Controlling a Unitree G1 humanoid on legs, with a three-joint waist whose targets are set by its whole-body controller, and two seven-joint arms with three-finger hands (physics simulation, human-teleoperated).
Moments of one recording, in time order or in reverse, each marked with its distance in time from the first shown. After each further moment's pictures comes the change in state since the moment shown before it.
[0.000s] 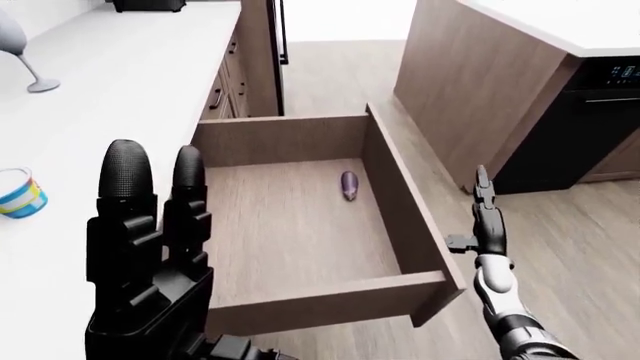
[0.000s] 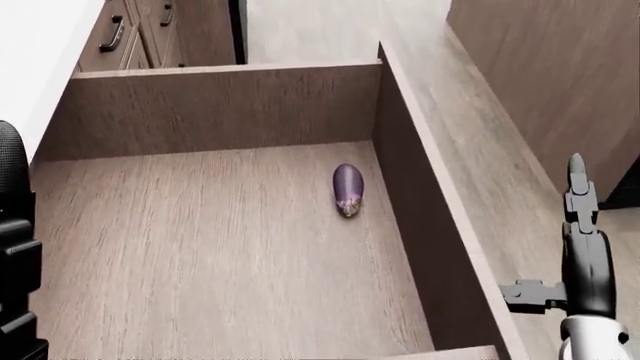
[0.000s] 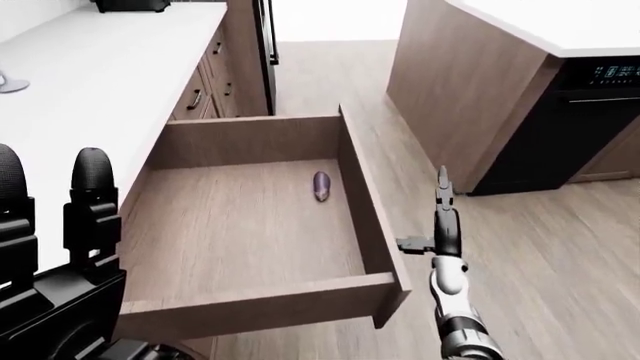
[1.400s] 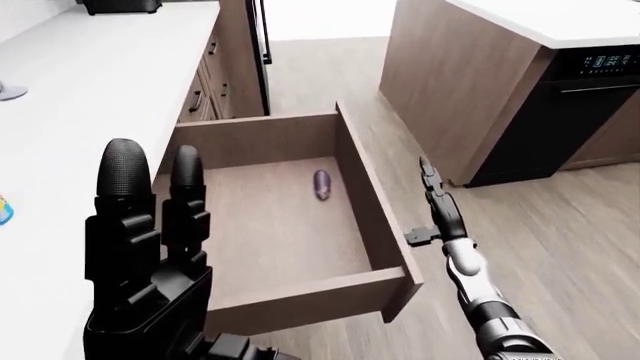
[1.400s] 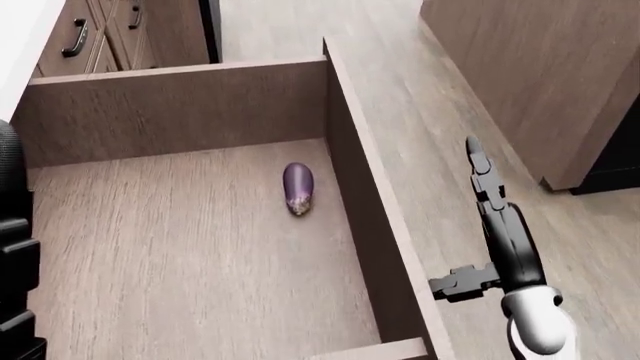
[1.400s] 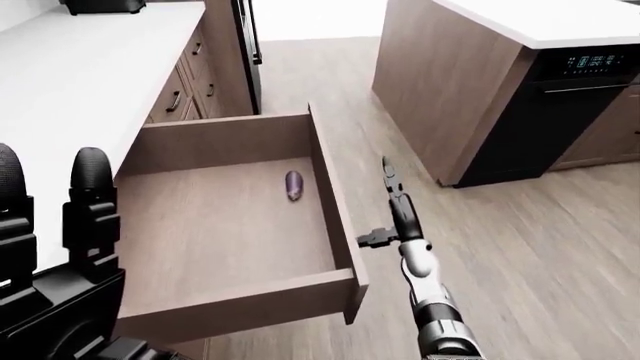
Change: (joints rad) left arm -0.003 -0.004 0.007 0.000 -0.009 0.008 -0.002; right arm -0.022 0.097 0.053 -0.185 -0.111 0.128 0.163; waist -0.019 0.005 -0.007
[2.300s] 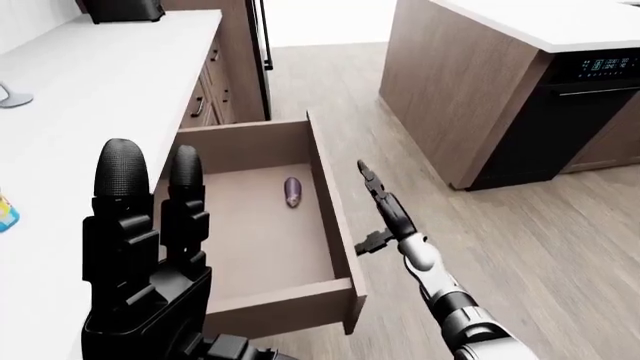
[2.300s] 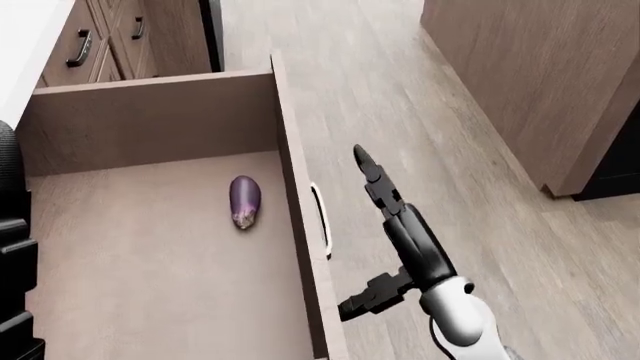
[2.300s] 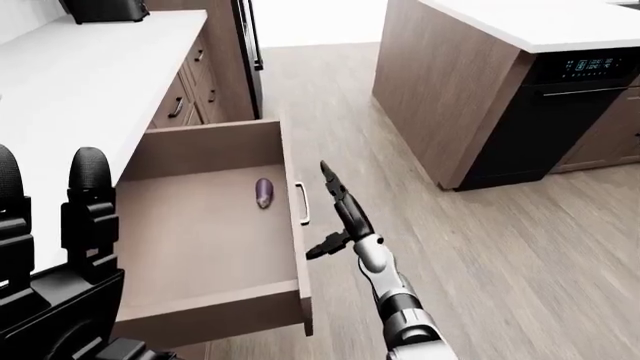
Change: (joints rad) left arm 0.001 -0.001 0.003 -0.002 -0.007 -0.001 -0.005; right arm -0.080 0.148 0.097 0.045 -0.161 -0.010 0.028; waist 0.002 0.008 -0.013
